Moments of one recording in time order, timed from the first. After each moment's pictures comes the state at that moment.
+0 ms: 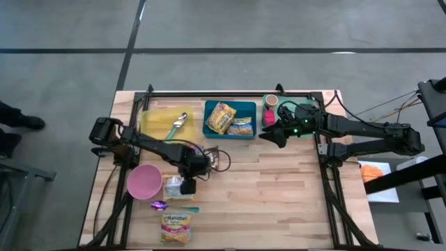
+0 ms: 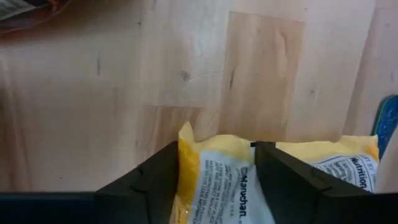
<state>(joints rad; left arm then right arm) -0.16 1.74 0.92 -0.63 0.23 -0.25 -0.24 0.94 0.69 -0.19 -0.18 0.74</state>
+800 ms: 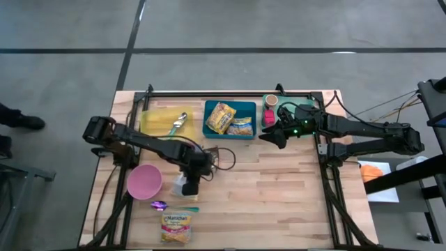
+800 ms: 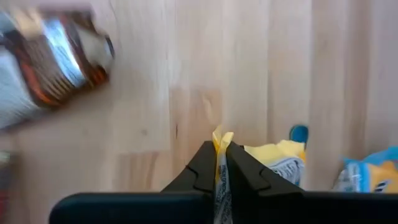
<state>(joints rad) -0.16 1.66 1.03 -0.65 0.26 -0.21 -0.23 0.94 0.69 -0.19 -0.18 0.74</state>
